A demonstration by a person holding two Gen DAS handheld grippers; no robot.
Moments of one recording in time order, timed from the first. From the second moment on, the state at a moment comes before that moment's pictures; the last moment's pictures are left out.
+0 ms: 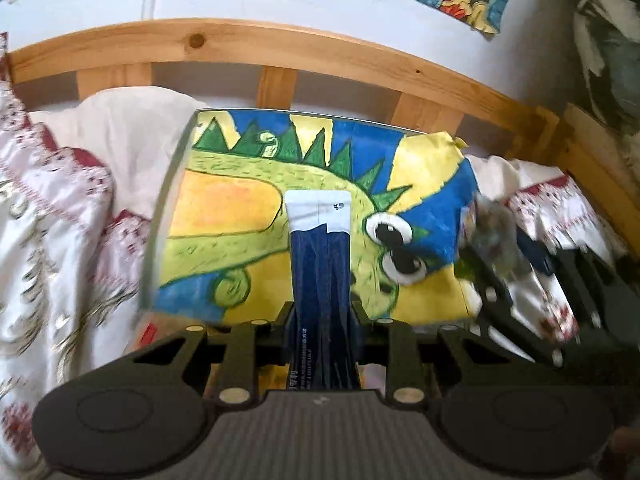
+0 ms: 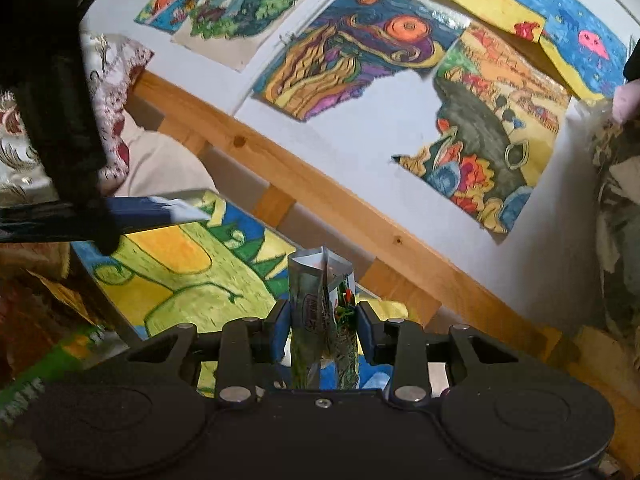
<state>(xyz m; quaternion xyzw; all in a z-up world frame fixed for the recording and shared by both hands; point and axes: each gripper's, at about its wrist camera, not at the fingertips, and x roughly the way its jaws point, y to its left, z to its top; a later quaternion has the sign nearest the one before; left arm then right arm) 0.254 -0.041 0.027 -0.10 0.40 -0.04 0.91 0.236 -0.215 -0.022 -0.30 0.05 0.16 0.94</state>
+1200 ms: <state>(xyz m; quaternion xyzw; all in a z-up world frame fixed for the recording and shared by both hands) 0.348 -0.073 -0.011 -0.12 0.38 -0.02 0.92 0.272 -0.228 -0.031 -0.25 0.13 0.17 0.94</state>
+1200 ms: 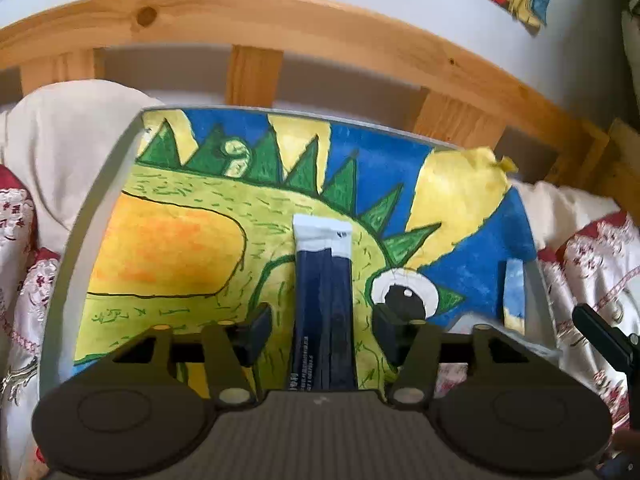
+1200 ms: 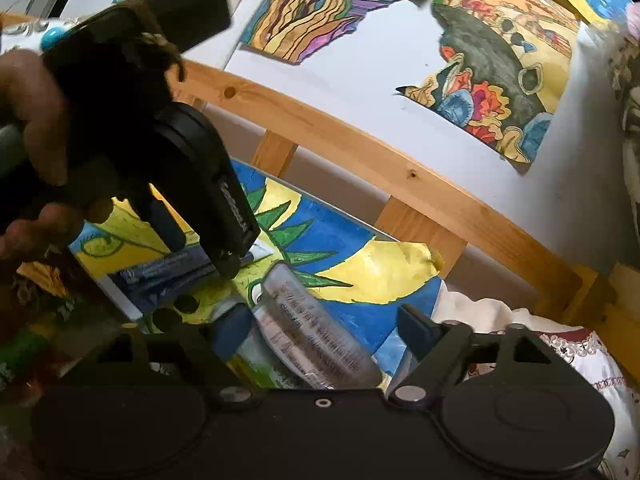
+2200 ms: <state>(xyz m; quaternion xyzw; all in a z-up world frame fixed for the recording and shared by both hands) 0.181 -0.015 0.041 -0.14 0.25 0.06 0.96 0.175 -0.260 0.052 -0.09 0.06 0.15 0.98</state>
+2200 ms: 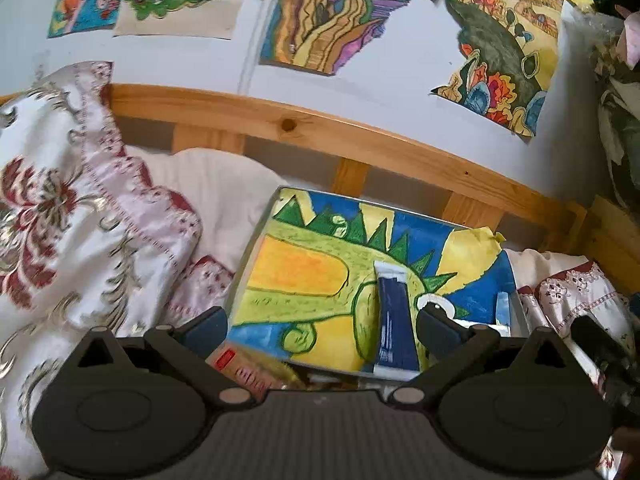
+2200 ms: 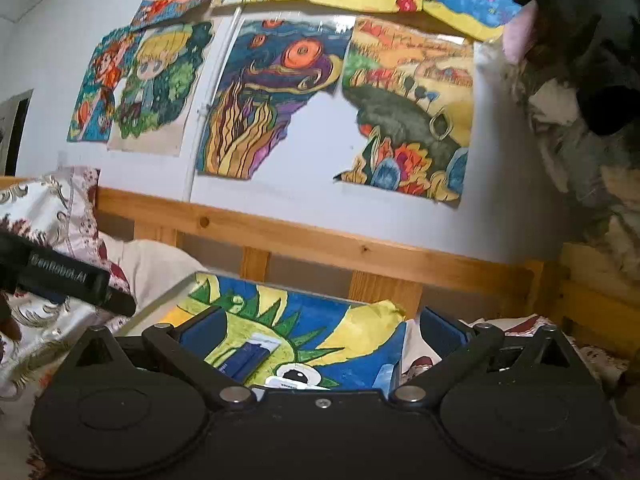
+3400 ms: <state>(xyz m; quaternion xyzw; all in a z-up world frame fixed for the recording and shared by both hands) 0.062 -0.008 0.004 -0.09 0.30 0.05 0.95 0.059 -0.262 0.028 -0.06 0.19 0.14 0.97</state>
